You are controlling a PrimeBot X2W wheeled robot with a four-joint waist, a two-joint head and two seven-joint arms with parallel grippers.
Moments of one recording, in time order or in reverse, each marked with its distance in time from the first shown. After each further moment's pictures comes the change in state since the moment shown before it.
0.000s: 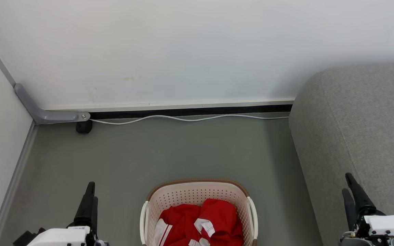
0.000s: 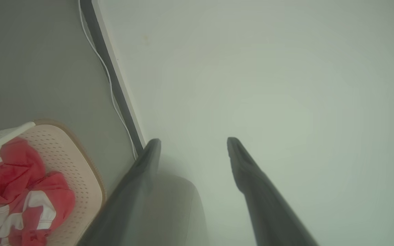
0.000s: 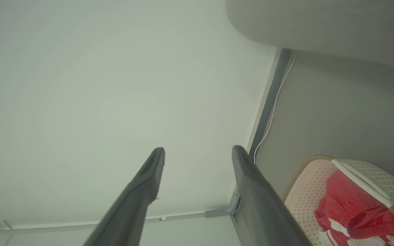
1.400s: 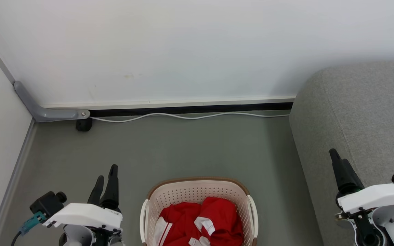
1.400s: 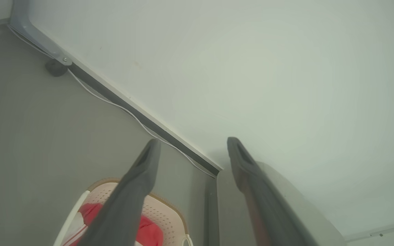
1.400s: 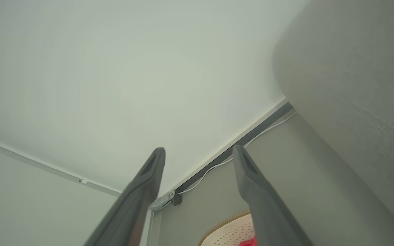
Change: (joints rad) left arm -0.117 0.008 -0.093 0.074 0.619 0.028 -0.123; right arm -0.147 -0.100 0.172 0.065 -0.490 0.000 -0.123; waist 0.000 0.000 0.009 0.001
